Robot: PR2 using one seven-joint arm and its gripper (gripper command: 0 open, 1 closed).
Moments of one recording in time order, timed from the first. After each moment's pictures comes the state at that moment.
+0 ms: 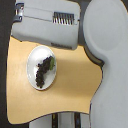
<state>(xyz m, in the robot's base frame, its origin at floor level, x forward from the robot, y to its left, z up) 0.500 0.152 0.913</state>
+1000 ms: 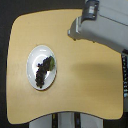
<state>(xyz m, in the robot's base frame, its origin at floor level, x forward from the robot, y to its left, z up) 0.481 -0.123 0.950</state>
